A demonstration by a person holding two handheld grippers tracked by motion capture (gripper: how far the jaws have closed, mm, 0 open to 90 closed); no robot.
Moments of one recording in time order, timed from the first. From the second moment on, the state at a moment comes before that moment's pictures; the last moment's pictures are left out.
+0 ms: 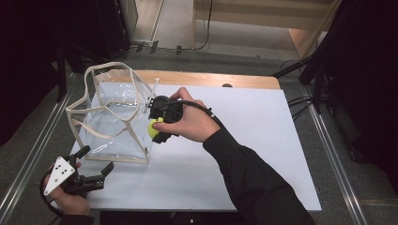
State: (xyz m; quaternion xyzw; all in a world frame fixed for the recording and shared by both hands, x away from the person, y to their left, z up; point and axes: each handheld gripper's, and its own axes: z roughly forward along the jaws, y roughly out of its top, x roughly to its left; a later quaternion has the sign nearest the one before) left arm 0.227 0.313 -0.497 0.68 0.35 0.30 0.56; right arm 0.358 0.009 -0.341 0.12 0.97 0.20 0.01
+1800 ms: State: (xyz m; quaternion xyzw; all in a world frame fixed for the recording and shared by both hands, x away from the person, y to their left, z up) left arm 0.228 0.314 -0.497 0.68 0.35 0.30 0.56; right arm 0.370 0.021 -0.282 0.11 0.97 0.20 0.00
